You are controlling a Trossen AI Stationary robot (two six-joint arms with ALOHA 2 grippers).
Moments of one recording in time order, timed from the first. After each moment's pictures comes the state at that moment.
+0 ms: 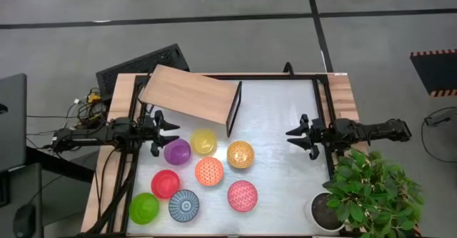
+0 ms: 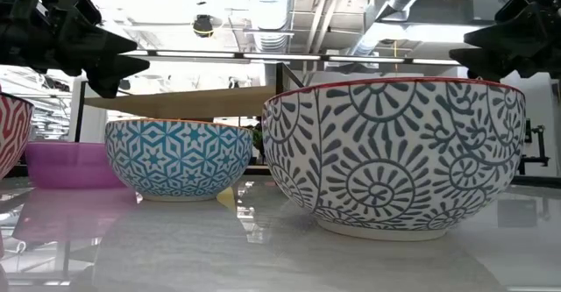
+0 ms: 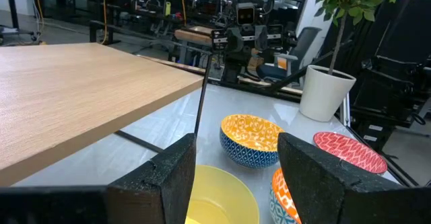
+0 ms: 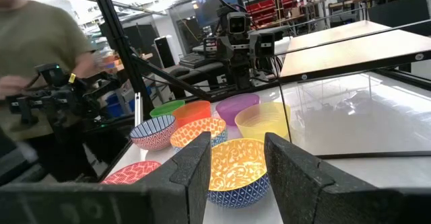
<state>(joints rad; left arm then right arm) 0.04 0.01 0.01 0.04 -0.04 -0.21 0.12 0.01 0.01 0.04 0.08 0.29</state>
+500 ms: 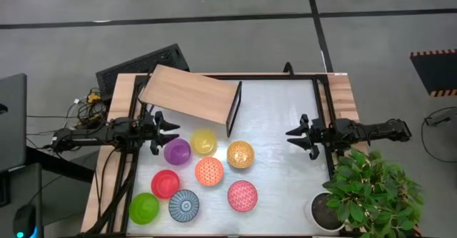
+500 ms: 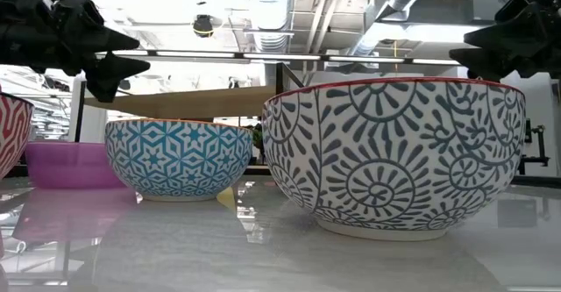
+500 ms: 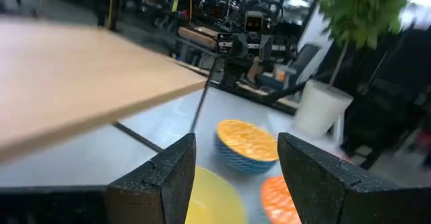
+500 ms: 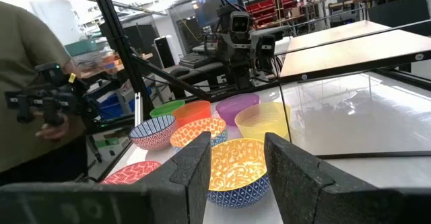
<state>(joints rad) 0.04 0.02 0.01 0.04 -0.05 -0.38 0.12 0.01 0.01 0.04 0.08 0.29</state>
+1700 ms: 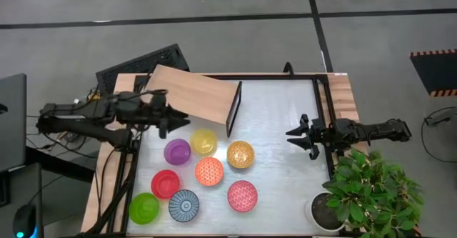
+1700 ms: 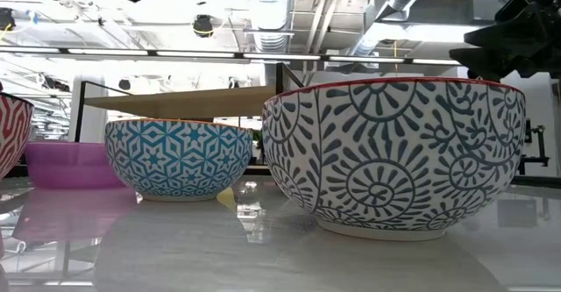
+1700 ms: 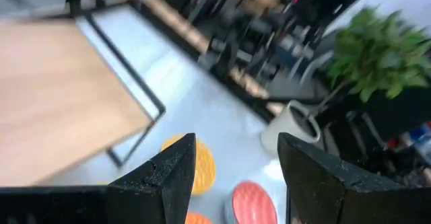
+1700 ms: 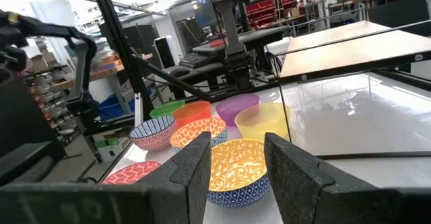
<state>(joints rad) -0.02 0.84 0.98 -0.42 -0.11 -0.72 0.12 0.01 0.01 0.04 0.08 0.29</state>
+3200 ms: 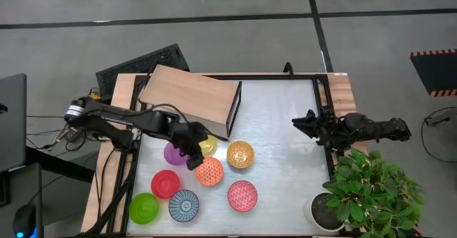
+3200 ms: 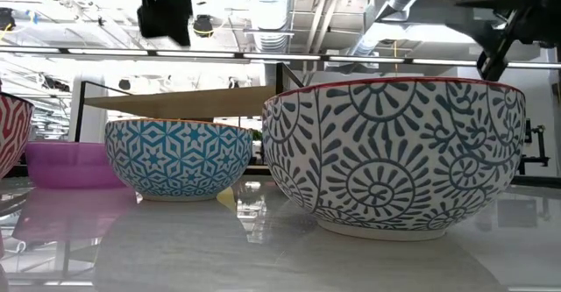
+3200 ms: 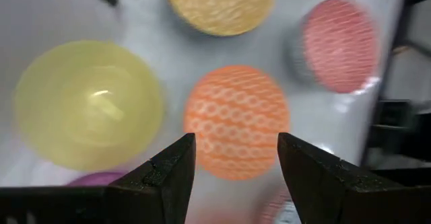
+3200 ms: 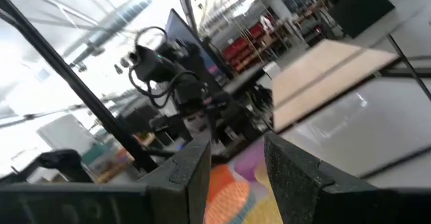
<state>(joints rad) -0.15 1.42 1.22 -0.81 0.06 -0.60 0.13 0.01 0.14 0.04 0.27 0.65</state>
